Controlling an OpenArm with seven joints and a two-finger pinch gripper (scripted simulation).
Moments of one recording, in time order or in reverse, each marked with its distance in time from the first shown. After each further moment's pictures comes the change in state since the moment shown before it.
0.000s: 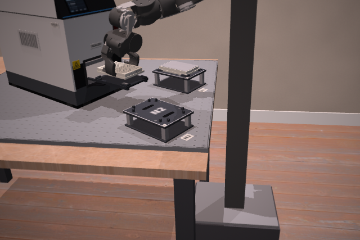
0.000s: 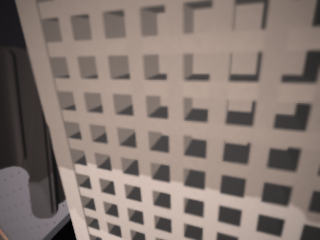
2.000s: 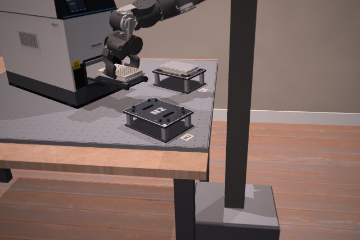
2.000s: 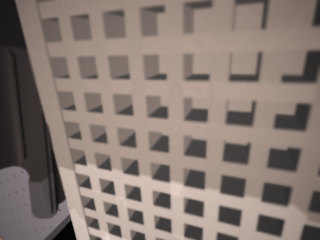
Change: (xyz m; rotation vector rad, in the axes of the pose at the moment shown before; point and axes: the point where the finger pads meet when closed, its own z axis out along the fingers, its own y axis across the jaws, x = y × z) arm 0.002 -0.001 0.008 0.001 0.001 0.000
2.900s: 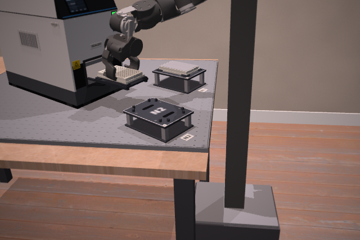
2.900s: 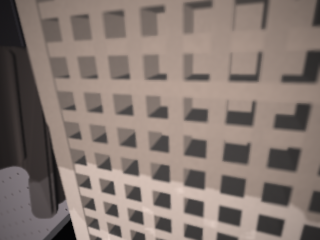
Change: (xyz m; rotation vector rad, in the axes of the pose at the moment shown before) arm 0.001 0.000 0.006 -0.001 -0.001 -0.001
